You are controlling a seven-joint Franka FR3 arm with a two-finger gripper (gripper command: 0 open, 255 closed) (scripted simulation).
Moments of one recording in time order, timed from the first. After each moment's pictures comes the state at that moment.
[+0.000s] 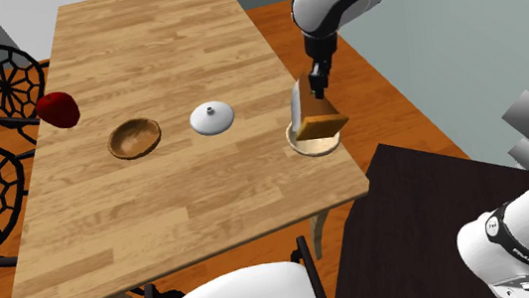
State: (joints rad) arm -0.28 0.20 -0.31 -2.18 0.04 2.24 -0.52
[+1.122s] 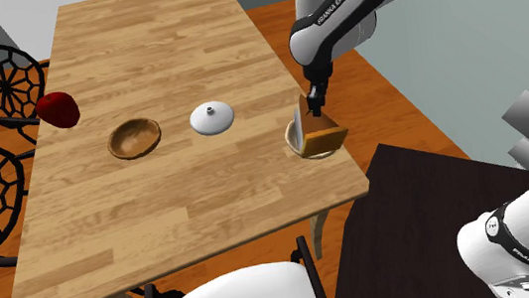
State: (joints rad) arm -0.29 0.34 -0.28 -2.20 0.09 2.39 -0.56
